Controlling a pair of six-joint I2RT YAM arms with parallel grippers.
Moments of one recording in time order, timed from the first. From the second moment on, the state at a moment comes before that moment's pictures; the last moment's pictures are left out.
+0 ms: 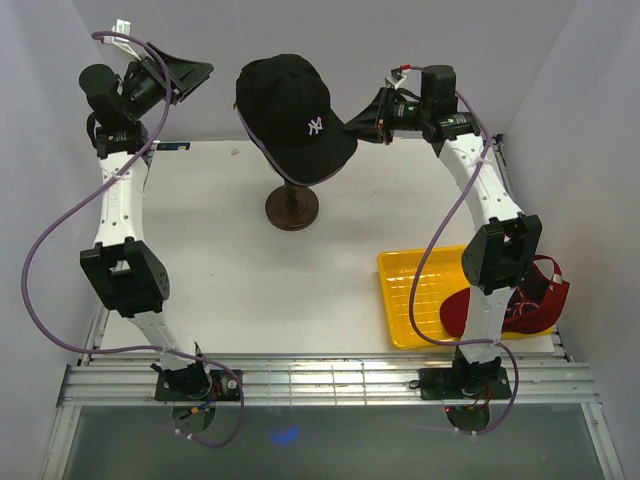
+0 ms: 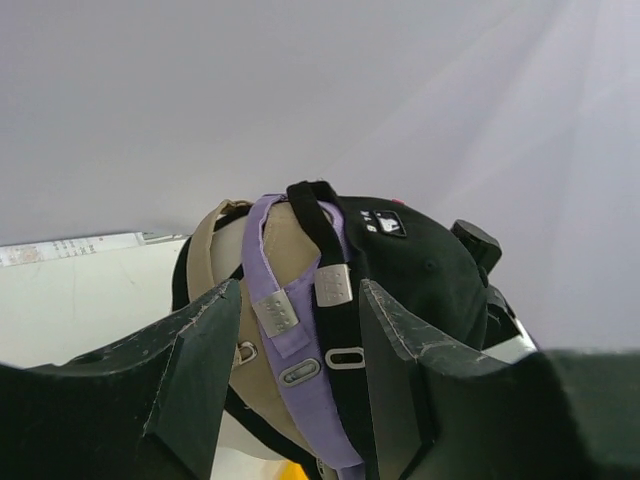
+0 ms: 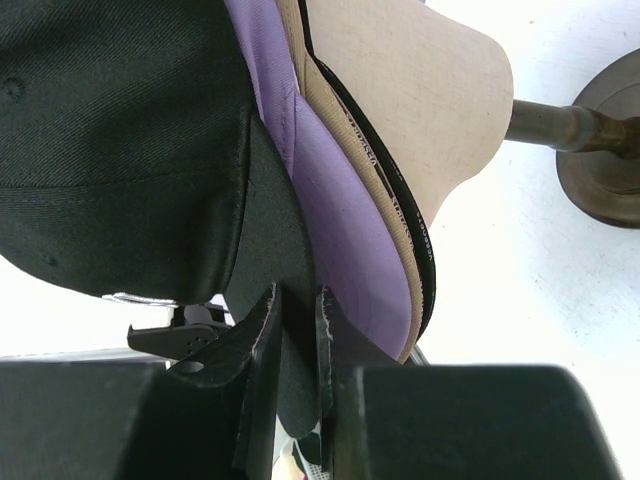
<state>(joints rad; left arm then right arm) 0.19 1.81 1.89 0.22 0.89 -1.03 0.26 2.00 2.07 -0.45 -0.98 0.95</state>
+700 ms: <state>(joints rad) 0.07 1.95 2.09 0.11 0.92 -0.93 0.26 2.00 2.09 -0.48 -0.98 0.94</state>
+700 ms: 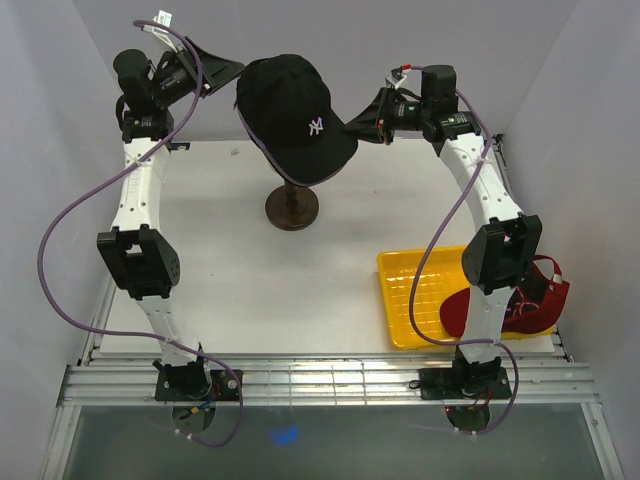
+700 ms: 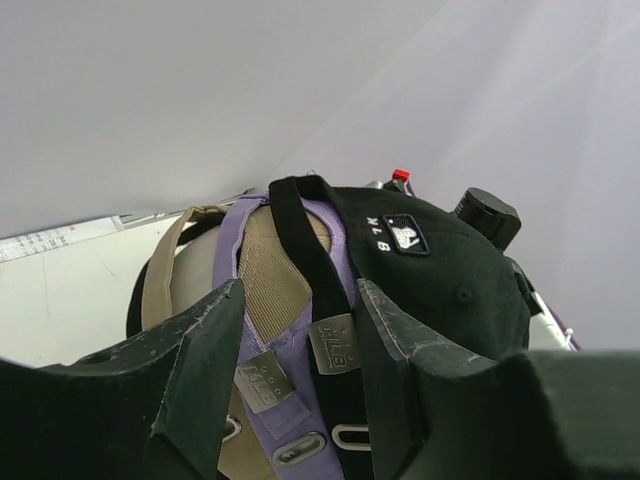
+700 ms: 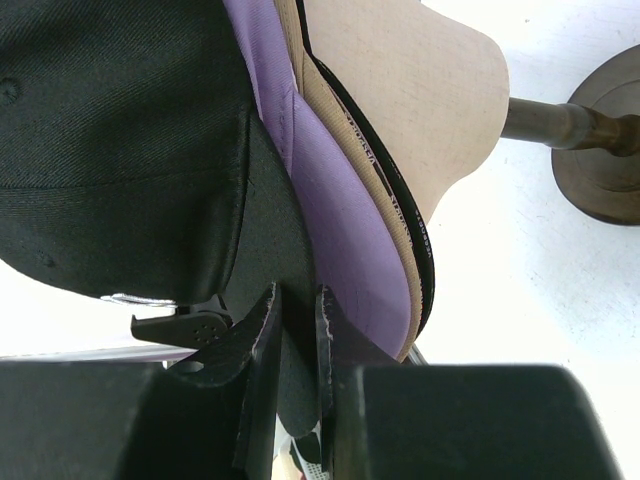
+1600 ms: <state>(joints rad) 0.06 1.94 2.07 0.11 0.92 -0.82 0.26 2.00 2.09 -0.48 -0.98 0.93</state>
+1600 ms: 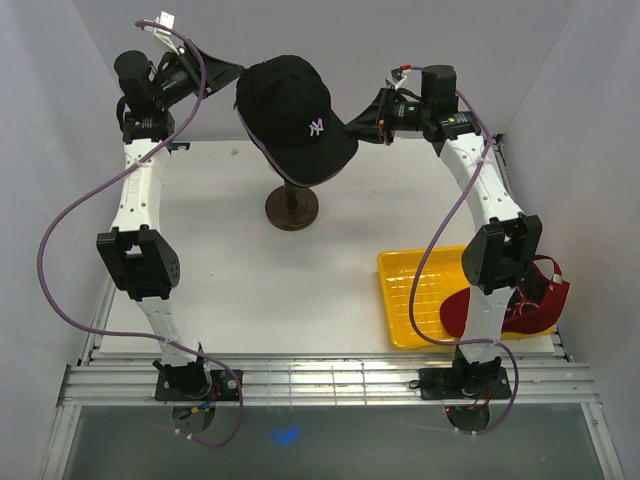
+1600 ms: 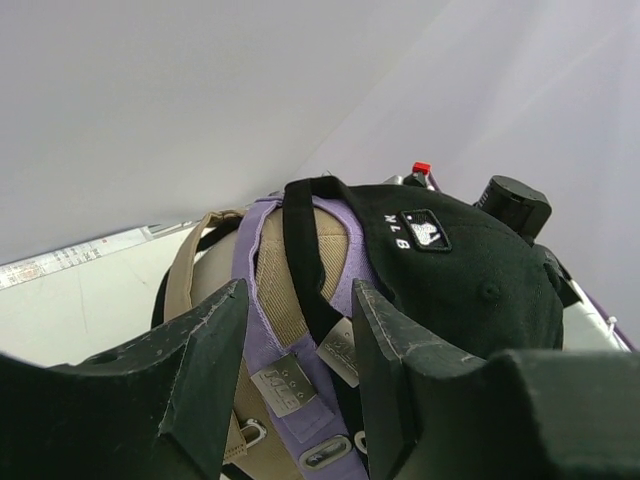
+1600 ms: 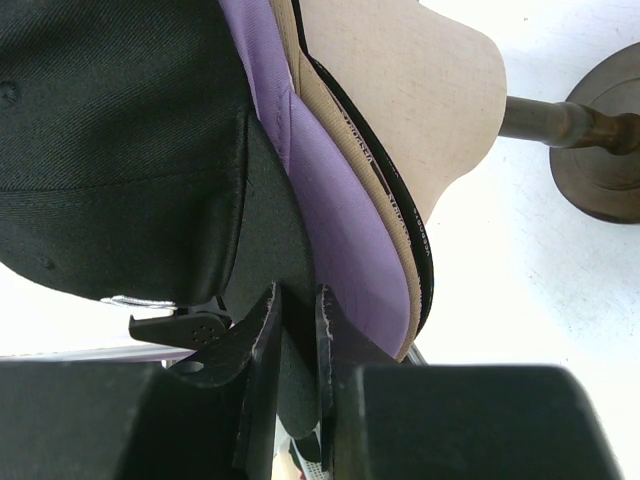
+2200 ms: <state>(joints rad) 0.05 1.90 2.04 0.10 0.92 -0.76 0.26 2.00 2.09 -0.48 -0.98 0.91</state>
